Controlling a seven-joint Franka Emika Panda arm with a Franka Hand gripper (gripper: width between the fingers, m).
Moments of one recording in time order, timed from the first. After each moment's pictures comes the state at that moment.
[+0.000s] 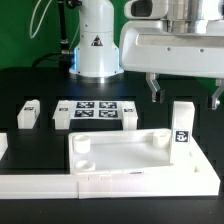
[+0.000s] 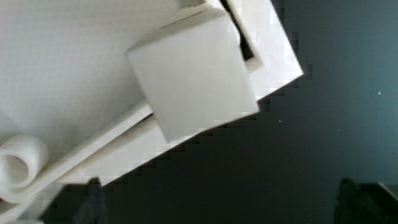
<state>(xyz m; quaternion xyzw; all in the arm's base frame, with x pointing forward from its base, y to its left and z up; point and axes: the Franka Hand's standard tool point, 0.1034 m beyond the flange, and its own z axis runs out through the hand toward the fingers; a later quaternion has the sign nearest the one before) 0.654 0.095 0.143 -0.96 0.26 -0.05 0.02</state>
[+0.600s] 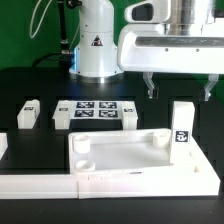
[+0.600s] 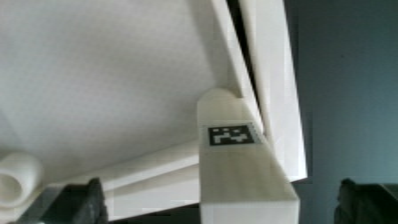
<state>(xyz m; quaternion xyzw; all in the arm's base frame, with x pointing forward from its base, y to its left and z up) 0.605 0.101 0.133 -0.99 0.10 -0.03 0.01</state>
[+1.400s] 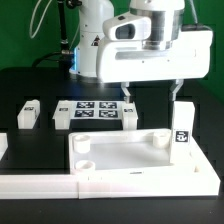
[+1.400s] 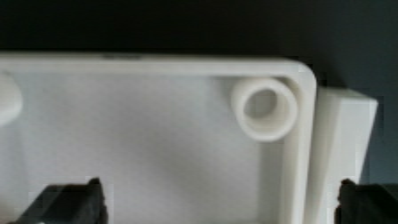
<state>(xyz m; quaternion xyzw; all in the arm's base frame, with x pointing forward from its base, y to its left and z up) 0.527 0.071 0.100 -1.00 -0.05 0.04 0.01</state>
